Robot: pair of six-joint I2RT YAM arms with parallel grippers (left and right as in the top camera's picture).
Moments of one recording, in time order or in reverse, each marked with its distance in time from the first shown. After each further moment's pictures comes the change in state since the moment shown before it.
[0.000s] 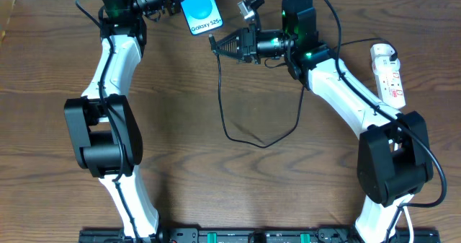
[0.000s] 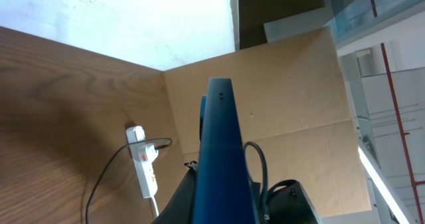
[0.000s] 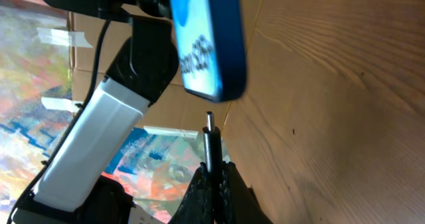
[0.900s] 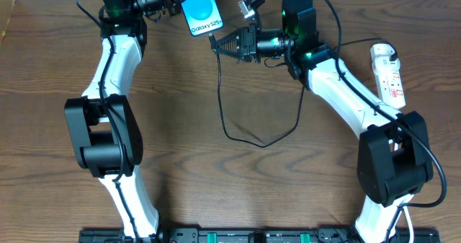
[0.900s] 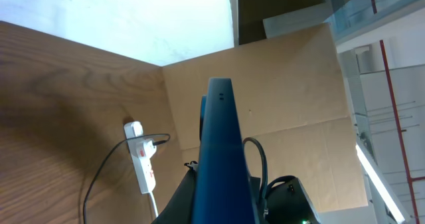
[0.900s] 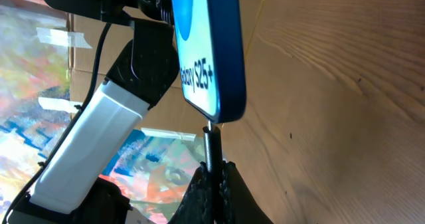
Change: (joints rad) left arm -0.001 0.000 0.000 0.000 0.016 -0.009; right arm 0.000 0.000 0.000 0.017 0.012 -0.011
